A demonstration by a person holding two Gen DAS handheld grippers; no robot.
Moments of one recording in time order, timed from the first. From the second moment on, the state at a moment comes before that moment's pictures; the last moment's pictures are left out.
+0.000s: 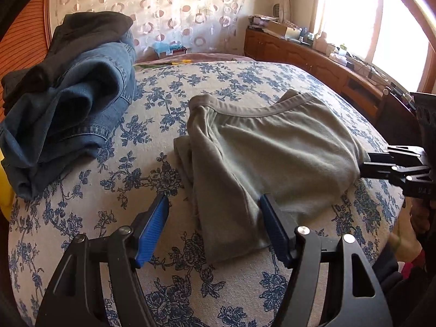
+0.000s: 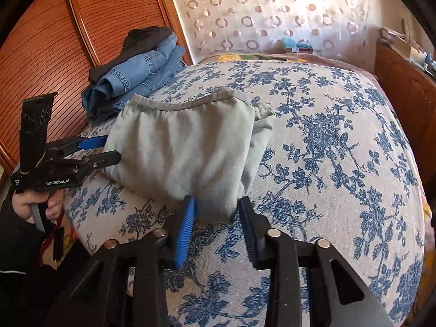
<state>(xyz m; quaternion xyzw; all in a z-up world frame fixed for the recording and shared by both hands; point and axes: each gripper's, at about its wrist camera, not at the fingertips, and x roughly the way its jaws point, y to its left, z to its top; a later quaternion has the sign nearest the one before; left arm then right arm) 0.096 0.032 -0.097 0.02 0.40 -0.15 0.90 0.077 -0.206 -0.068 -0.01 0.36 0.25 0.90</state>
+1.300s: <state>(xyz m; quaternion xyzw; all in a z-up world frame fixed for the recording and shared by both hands) 0.094 0.035 -0.101 0.00 0.40 -0.14 0.91 0.178 -0.168 -0.058 -0.04 0.36 0.21 0.91</state>
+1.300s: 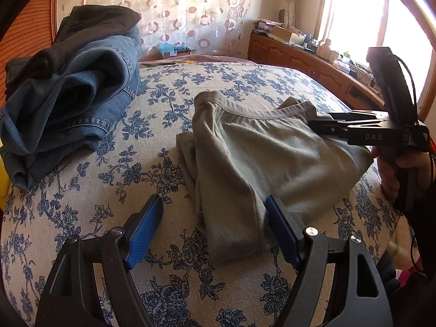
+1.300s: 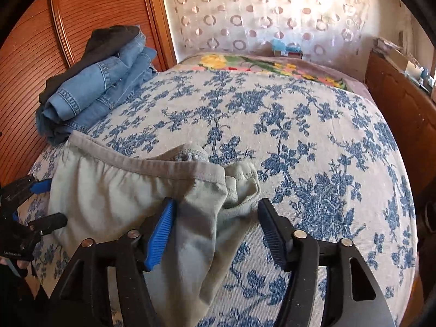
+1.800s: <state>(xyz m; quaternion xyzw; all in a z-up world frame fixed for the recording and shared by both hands) 0.134 0.030 -0.082 0.01 0.41 -0.14 0.90 0.178 -0.161 -0.062 -0.07 0.36 0.21 0.91</state>
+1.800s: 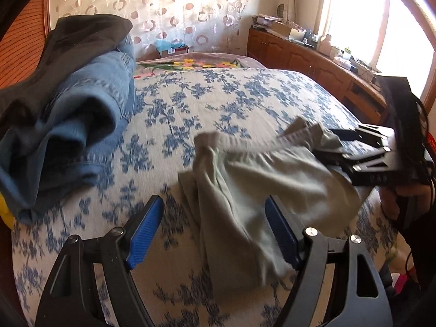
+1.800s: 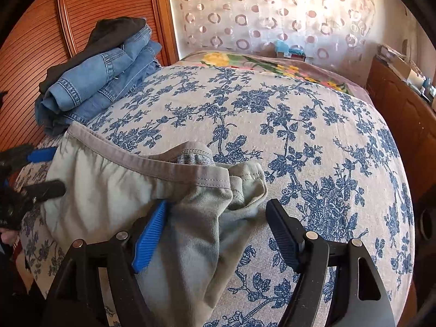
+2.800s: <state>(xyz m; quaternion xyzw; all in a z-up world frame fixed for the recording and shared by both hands) 0.147 0.031 -0.074 -0.03 0.41 -0.19 0.89 0.177 -0.159 -0.063 -0.07 0.36 0.20 0.91</state>
